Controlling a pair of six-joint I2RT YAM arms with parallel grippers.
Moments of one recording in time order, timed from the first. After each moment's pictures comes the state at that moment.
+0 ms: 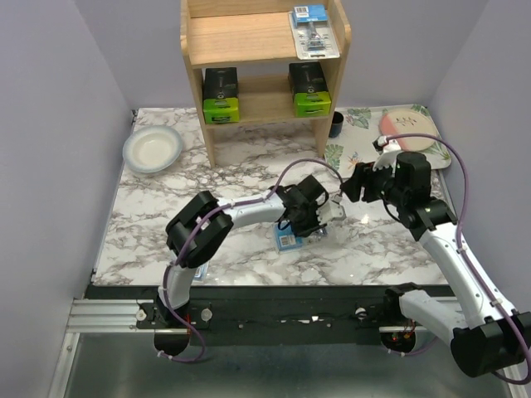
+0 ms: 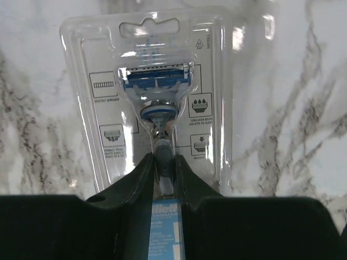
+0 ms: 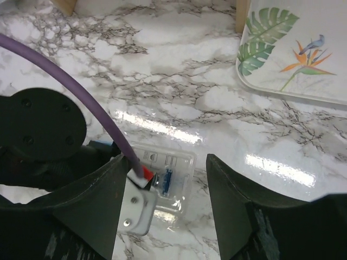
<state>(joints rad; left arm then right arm) -0.92 2.03 1.43 -0.45 0.30 0.36 0.23 0.99 0.89 -0.39 -0.27 0.13</state>
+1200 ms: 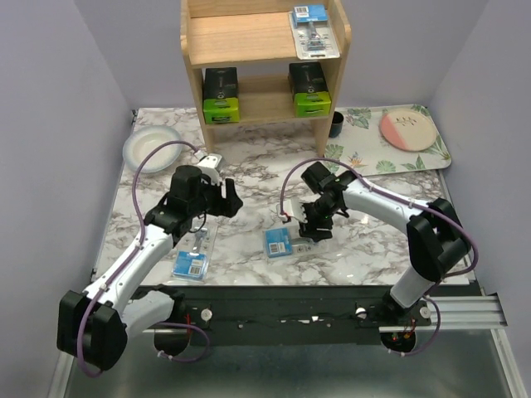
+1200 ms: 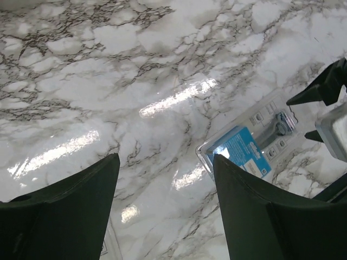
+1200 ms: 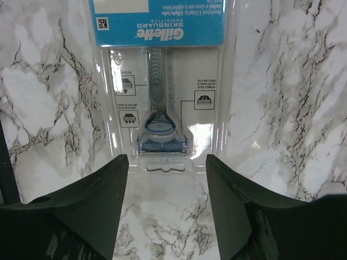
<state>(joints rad) -0.40 1.04 0.74 -0.26 0.25 -0.22 0.63 1.66 1.13 -0.84 -0.37 -1.04</state>
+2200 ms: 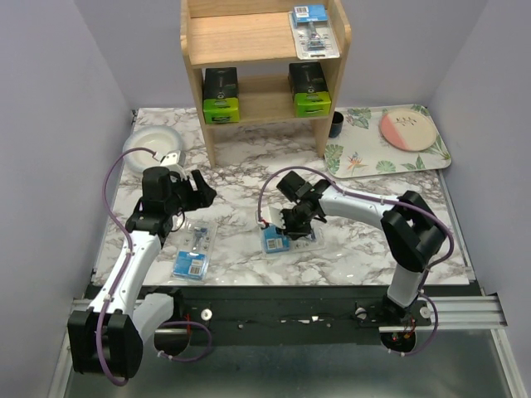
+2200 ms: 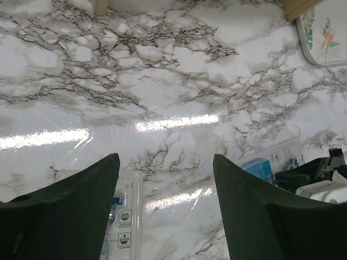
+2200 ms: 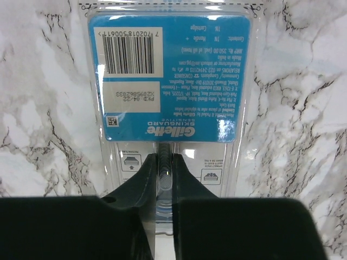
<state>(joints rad) -0.08 0.98 0.68 -0.23 0.29 -0.35 0.79 1.80 1.18 -0.67 -0.33 -0.92</state>
